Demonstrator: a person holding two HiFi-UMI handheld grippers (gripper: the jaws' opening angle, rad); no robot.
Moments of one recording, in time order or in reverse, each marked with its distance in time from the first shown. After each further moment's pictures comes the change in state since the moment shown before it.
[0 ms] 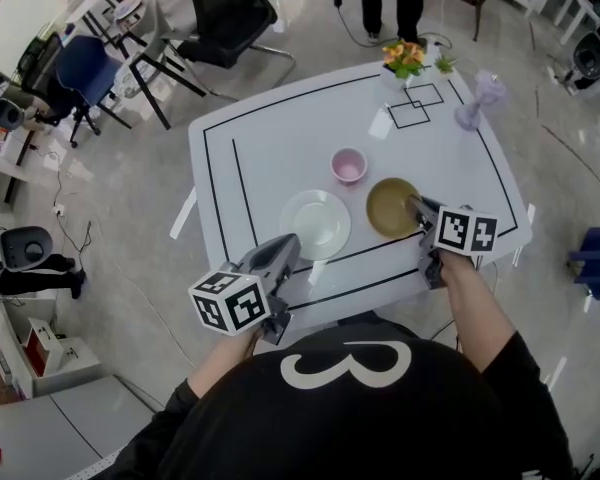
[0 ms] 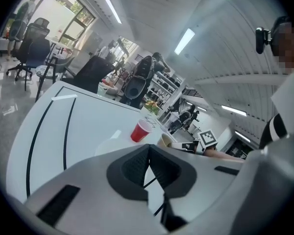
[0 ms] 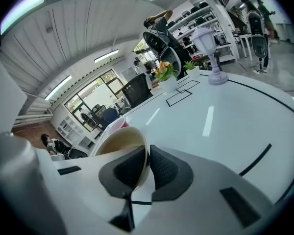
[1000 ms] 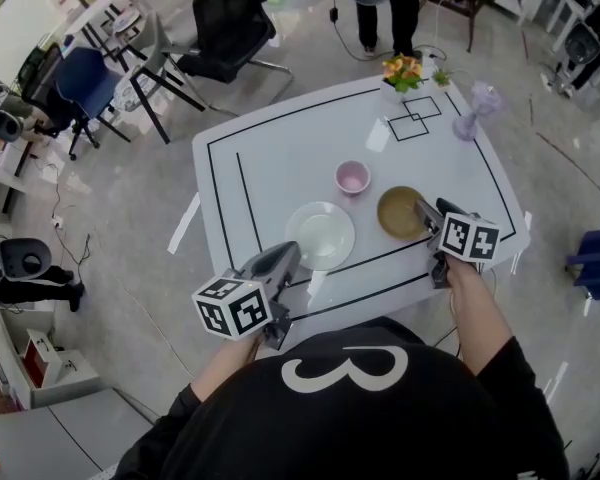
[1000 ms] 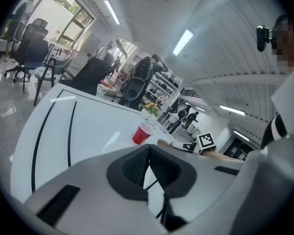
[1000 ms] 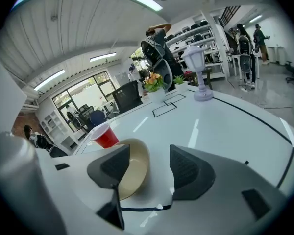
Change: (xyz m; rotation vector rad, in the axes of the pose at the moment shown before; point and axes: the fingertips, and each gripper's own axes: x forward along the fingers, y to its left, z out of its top) left arm -0.006 0.010 0.007 0.016 -0.010 -0.016; right arm -0.011 -0.034 0.016 -0.075 -0.101 -0.176
